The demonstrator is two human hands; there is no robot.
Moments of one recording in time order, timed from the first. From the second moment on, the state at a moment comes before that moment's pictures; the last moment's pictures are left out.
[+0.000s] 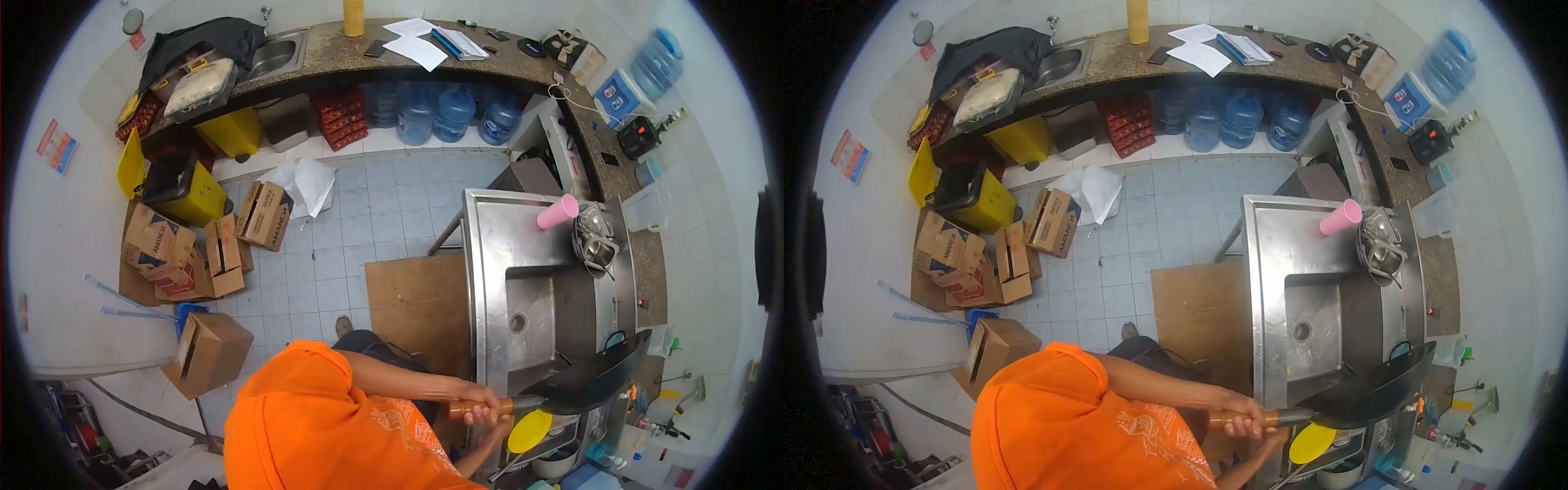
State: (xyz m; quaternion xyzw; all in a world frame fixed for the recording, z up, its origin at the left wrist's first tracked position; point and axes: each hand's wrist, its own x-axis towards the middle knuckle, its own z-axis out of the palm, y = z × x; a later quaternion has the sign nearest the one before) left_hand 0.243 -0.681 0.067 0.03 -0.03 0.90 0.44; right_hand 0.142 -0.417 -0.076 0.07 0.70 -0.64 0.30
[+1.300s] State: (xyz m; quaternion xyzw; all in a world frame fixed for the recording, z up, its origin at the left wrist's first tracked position) left_hand 0.605 -1.394 0.094 0.58 -0.49 -0.20 0.62; right_hand 0.487 -1.405 0.171 -0.69 0.35 -0.49 0.40
